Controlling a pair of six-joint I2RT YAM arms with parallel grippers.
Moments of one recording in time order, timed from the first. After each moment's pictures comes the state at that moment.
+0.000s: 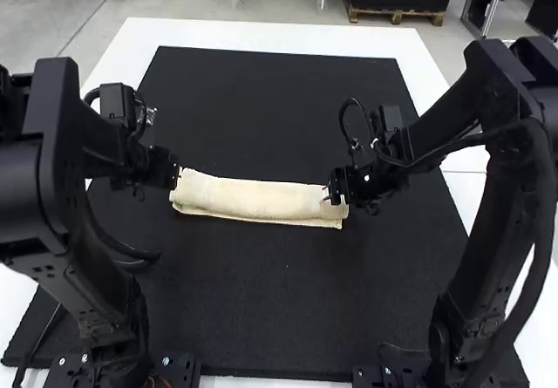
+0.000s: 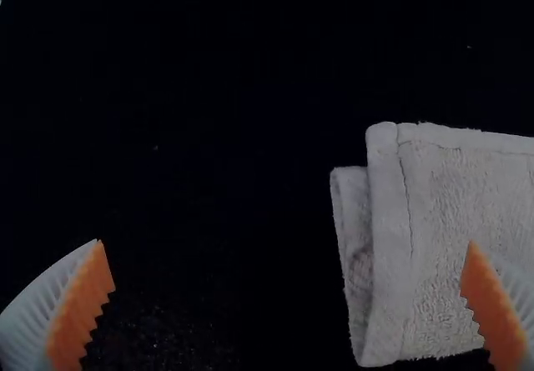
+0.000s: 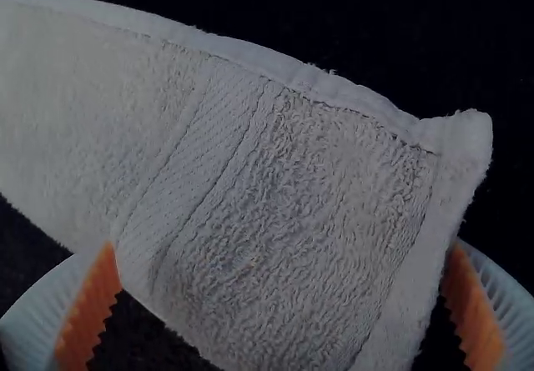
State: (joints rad) left arm 0.27 1.30 0.52 0.03 0.17 0.25; right arm 0.25 1.72 0.72 0.00 -0.44 0.00
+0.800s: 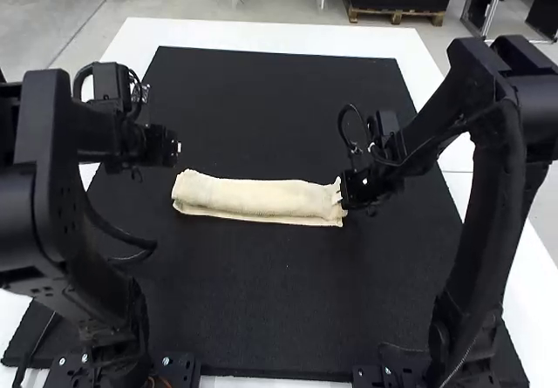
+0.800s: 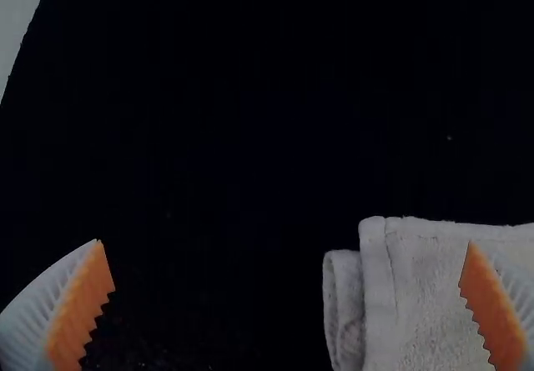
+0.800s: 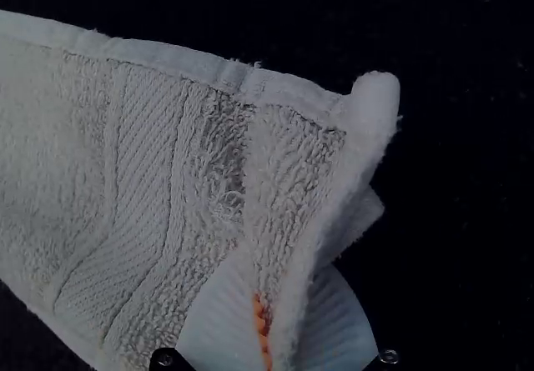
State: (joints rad) left arm 0.27 1.23 0.59 -0.03 0.19 0.16; right arm 0.24 1.84 0.77 0.04 -0.39 -0.03
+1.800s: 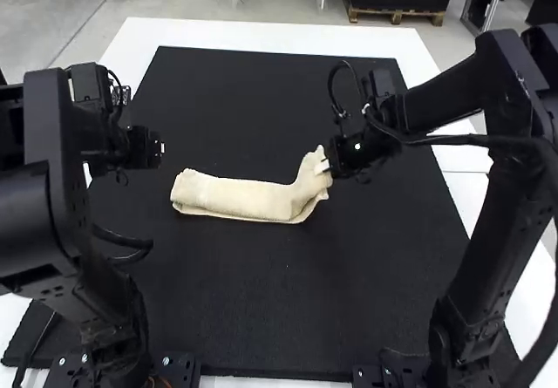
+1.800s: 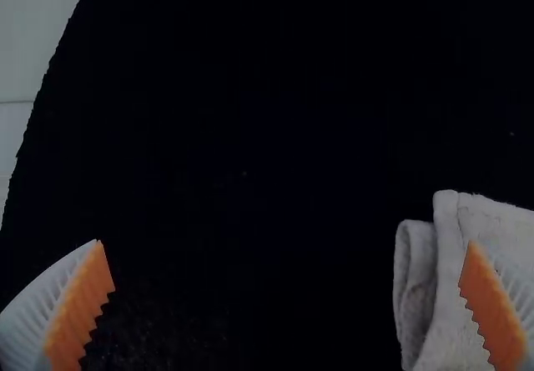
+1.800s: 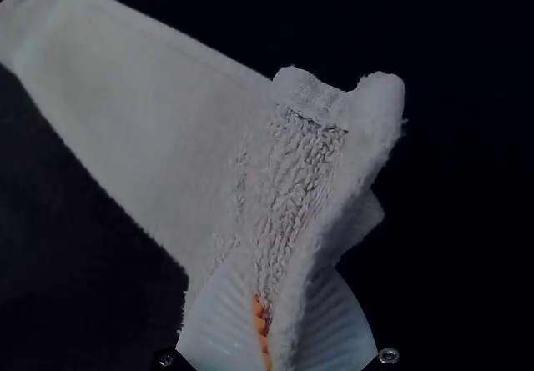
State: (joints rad) left arm 0.39 1.23 0.59 -0.08 0.21 0.16; right arm 0.35 1.68 0.91 -0.18 -0.53 -0.03
